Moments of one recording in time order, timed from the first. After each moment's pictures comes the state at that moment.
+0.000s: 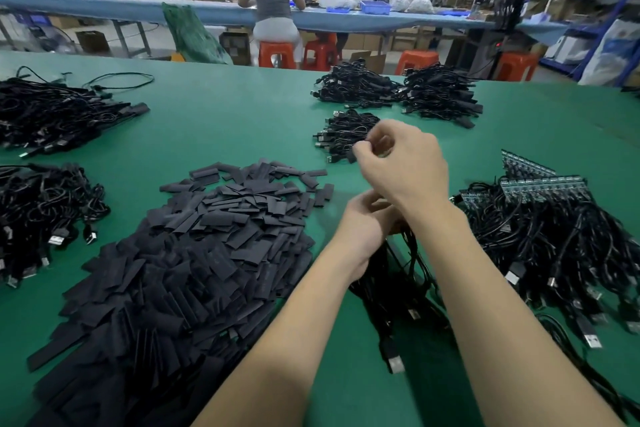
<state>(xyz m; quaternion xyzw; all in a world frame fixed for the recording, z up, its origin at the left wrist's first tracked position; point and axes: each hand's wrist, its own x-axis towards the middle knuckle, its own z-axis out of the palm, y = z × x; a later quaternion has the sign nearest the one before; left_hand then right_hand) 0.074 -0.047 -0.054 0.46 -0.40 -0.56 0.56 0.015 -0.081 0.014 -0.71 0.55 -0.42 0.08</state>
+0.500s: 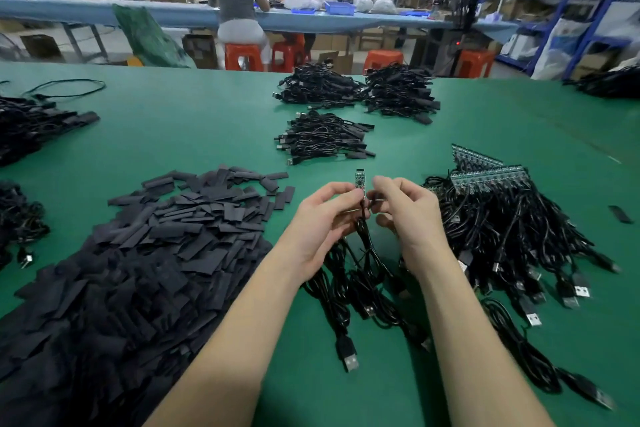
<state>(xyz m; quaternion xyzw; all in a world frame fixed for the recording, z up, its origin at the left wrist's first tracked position) 0.082 -0.045 -0.049 0.37 -0.38 -0.64 0.56 -0.054 -0.062 -0.035 -0.47 0.48 -0.55 0.50</state>
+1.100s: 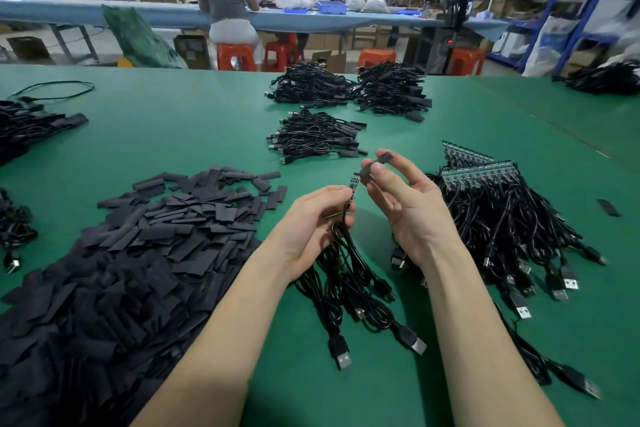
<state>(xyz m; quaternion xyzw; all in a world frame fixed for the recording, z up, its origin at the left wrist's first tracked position) 0.088 -0.043 -0.047 0.34 -0.40 -0.67 0.52 -0.067 -0.061 -0.024 -0.37 0.28 -0.60 0.65</state>
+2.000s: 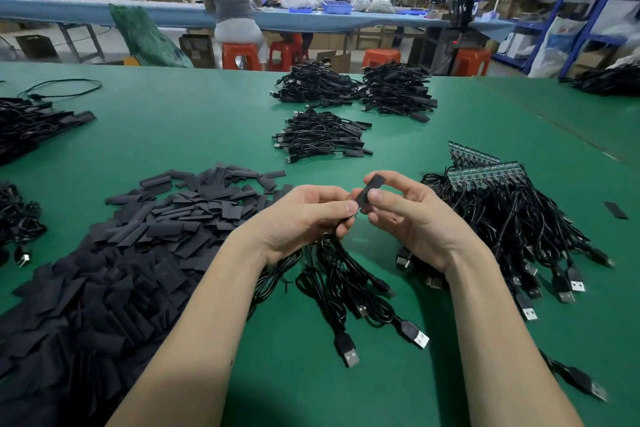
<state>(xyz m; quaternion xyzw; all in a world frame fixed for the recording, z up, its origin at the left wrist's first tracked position) 0.121 -0.039 -0.031 0.34 -0.58 -0.63 0.40 -0.082 -0.055 -0.023 -0.48 0.28 -0.44 0.70</state>
